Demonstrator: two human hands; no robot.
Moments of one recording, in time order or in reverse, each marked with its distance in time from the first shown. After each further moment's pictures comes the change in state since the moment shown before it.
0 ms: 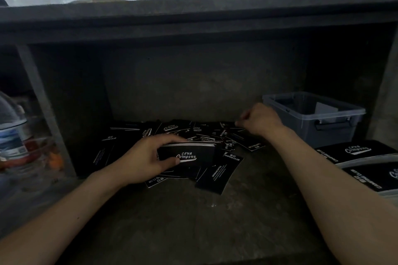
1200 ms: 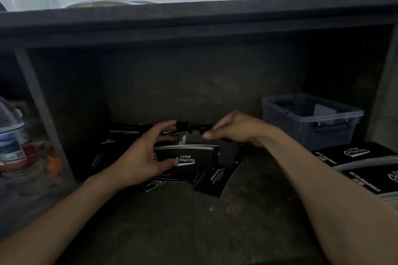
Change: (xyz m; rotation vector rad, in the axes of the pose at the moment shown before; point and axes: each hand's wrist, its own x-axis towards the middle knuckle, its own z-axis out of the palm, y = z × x) left_hand -0.001 0.008 -0.001 -0.018 0.077 -0.025; right_hand -0.033 -0.034 -0.001 0.458 -0.435 -0.202
